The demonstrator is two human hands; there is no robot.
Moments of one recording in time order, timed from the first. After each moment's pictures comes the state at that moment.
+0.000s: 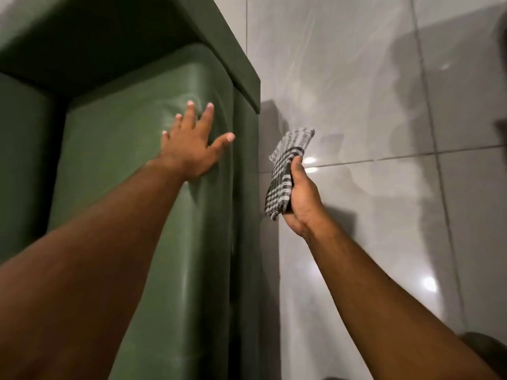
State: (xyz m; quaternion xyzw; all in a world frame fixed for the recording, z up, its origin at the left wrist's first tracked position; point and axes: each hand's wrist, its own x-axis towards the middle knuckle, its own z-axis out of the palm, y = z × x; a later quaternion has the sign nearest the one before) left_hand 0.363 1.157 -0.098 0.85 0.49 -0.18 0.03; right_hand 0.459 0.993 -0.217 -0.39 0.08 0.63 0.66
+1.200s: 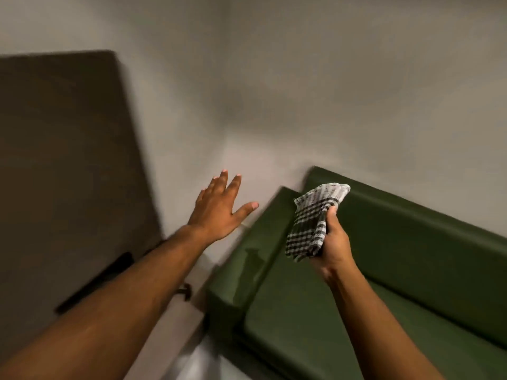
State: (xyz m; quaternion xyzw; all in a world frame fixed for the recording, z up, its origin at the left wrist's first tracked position) left_hand -0.170 0.337 0.442 0.17 0.96 0.23 -0.06; right_hand -0.094 0.561 0.434 -0.15 -0.48 0.86 0.05
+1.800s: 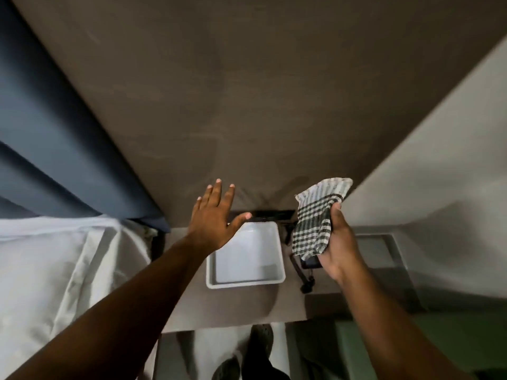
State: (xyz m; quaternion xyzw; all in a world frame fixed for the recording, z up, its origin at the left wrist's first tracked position) left_hand -0.092 0.000 0.281 -0.33 0.92 0.21 -0.04; right_hand -0.257 0.193 0.320 -0.02 -0.55 0.72 -0.41
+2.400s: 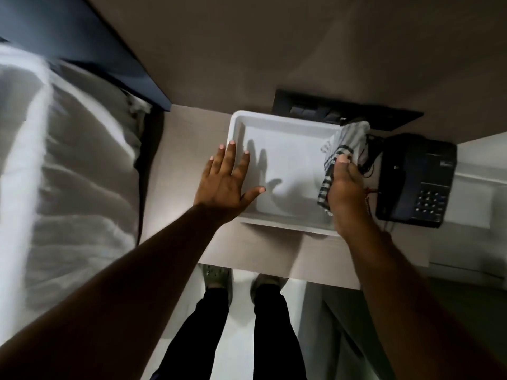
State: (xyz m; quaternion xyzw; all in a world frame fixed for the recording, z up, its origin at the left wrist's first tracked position) left_hand -0.054 -0.005 -0.071 -0.40 0.89 0.20 0.12; right_hand -0.258 0.099 -0.051 0.03 -0.81 0.46 -0.35
